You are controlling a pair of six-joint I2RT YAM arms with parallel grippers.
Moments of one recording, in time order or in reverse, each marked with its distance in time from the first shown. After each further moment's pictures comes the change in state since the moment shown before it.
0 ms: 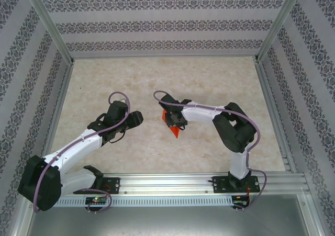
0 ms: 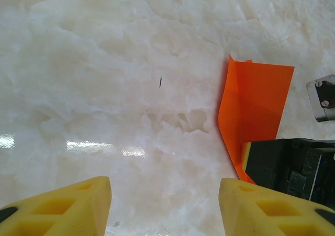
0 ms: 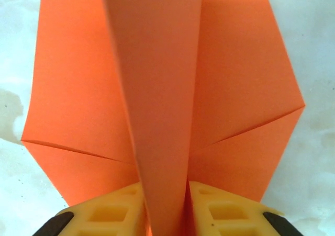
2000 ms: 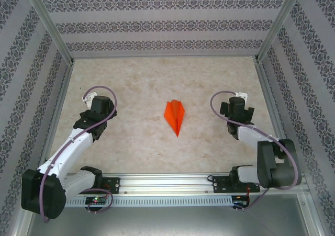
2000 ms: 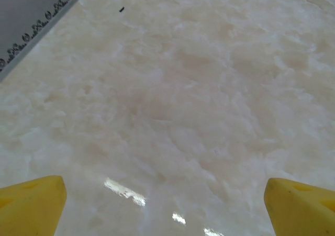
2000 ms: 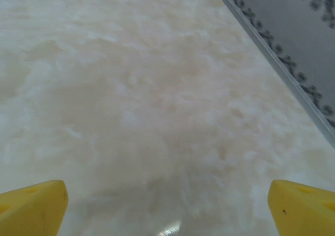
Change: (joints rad) left arm 0.251 -0.076 0.051 -0.143 -0.541 0.260; right arm -0.702 -0.584 -0.740 0.829 0.257 -0.541
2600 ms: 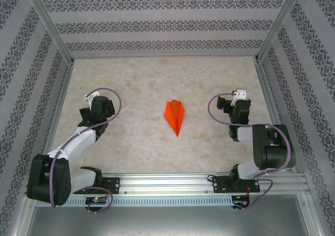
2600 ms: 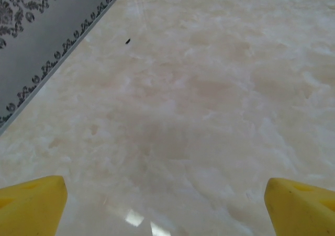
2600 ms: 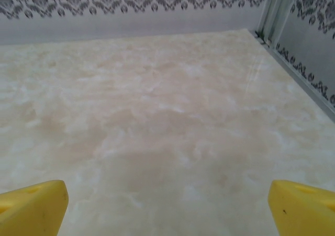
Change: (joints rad) left arm 0.072 0.139 -0.119 0.396 -0.024 0.228; right arm -0.083 0.173 -0.100 0.578 -0.299 -0.085
